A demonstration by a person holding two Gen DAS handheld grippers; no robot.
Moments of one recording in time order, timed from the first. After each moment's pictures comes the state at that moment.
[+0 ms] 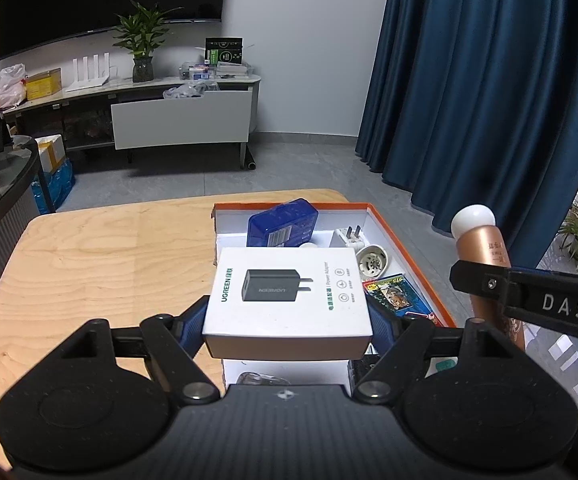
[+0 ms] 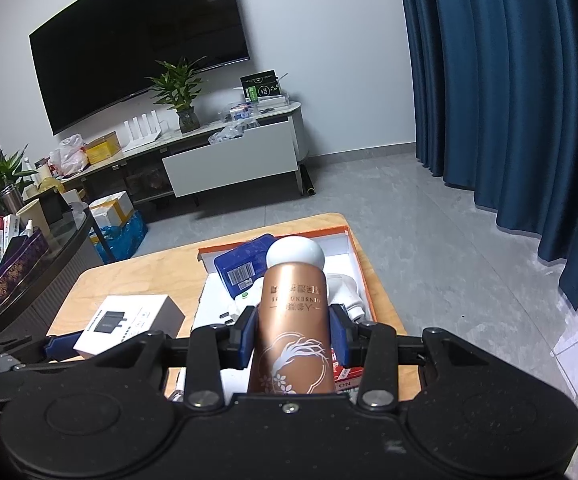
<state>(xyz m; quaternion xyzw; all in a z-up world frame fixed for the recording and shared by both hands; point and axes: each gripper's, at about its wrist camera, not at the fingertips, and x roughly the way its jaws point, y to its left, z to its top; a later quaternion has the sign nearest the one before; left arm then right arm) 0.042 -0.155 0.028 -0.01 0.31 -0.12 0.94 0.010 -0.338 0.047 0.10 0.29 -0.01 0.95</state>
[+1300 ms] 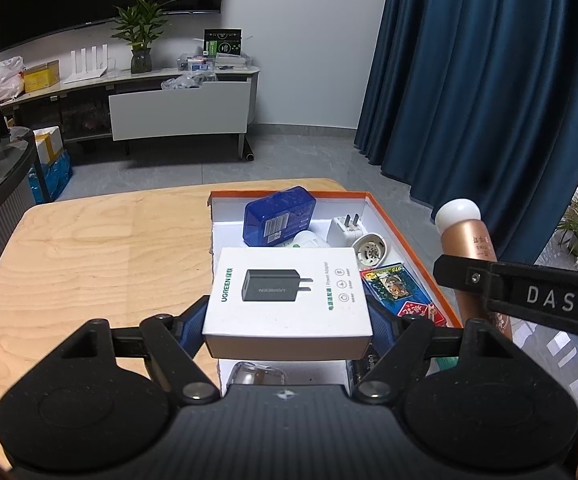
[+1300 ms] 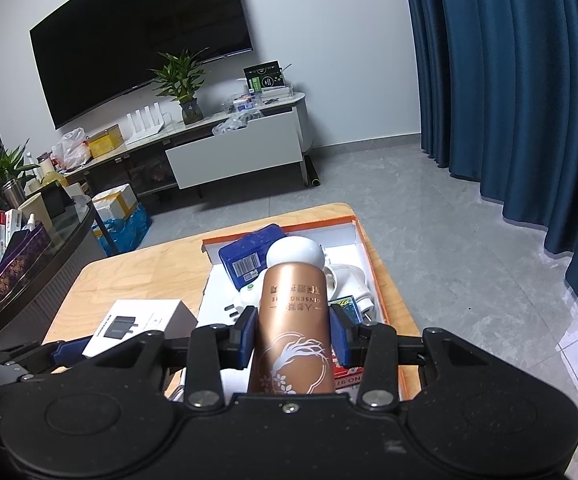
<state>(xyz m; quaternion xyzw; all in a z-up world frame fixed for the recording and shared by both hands) 0.042 -0.155 0.020 -0.01 0.32 -0.12 0.94 0.018 -0.336 0.046 0.10 0.30 0.00 0.95</state>
